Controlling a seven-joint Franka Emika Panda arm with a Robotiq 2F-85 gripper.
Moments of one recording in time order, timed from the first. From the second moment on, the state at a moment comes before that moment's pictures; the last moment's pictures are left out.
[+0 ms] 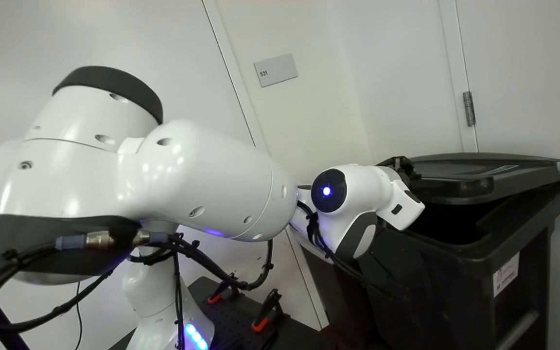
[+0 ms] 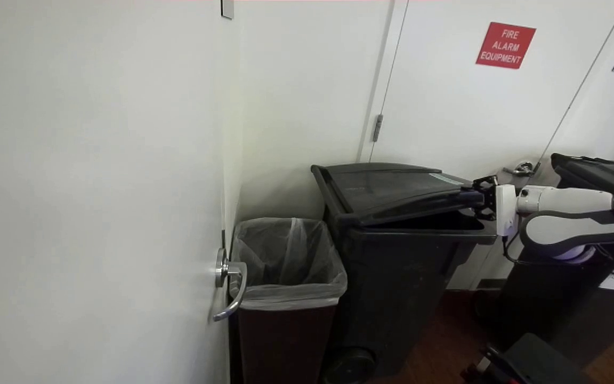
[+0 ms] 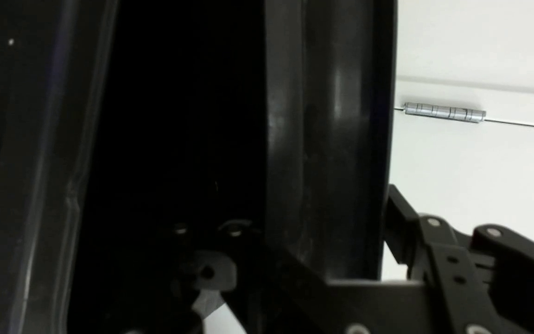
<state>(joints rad) 1.16 -1.03 -2.14 -2.28 -0.93 3.53 1.08</state>
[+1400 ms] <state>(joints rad) 1.11 -1.25 -2.15 -2.27 -0.91 3.54 0.91</state>
